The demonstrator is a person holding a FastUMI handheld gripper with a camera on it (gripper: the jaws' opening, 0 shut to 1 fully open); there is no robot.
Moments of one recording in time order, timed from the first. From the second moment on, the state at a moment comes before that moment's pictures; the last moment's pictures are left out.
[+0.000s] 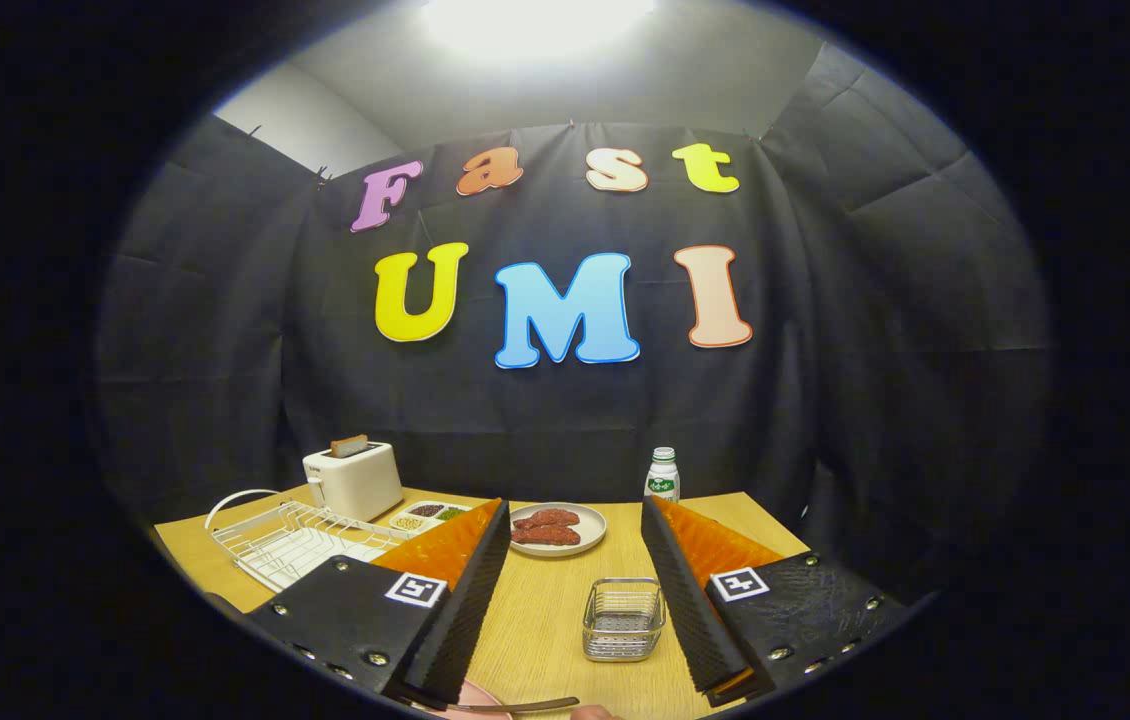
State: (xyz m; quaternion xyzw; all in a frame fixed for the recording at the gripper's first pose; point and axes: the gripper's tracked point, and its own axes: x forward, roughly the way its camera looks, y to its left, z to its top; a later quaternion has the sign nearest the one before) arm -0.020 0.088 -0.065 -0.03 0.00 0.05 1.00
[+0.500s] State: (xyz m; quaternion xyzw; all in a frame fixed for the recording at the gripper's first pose) arm -0.014 0.079 -0.081 -0.02 0.02 0.06 1.00
